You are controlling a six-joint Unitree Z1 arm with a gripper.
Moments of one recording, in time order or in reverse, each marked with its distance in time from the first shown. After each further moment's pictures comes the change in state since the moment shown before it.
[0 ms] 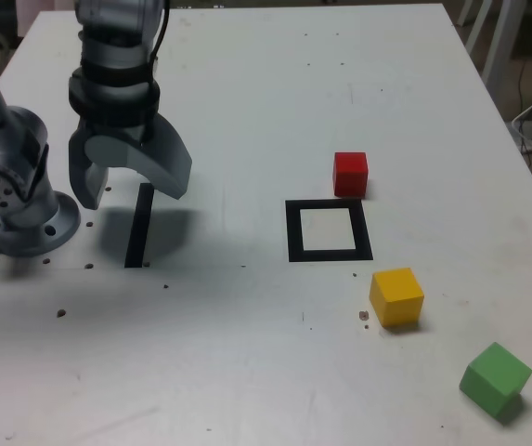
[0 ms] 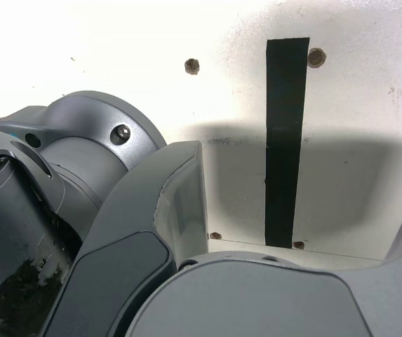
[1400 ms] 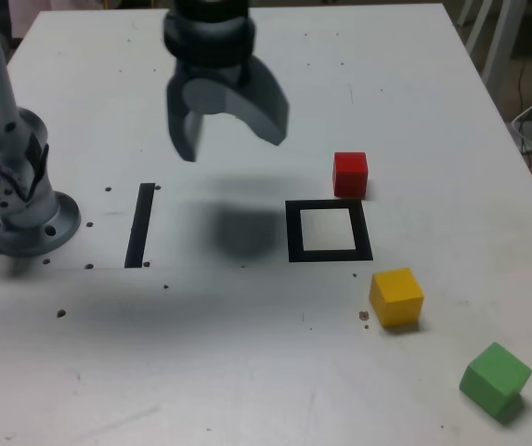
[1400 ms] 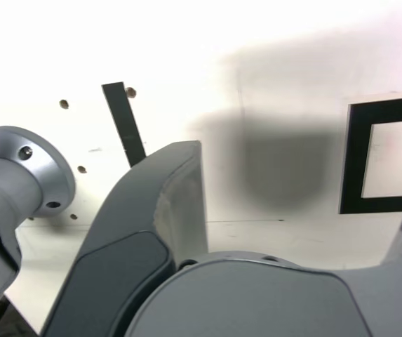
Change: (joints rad) arm 0.002 0.187 -0.503 0.182 0.055 0.075
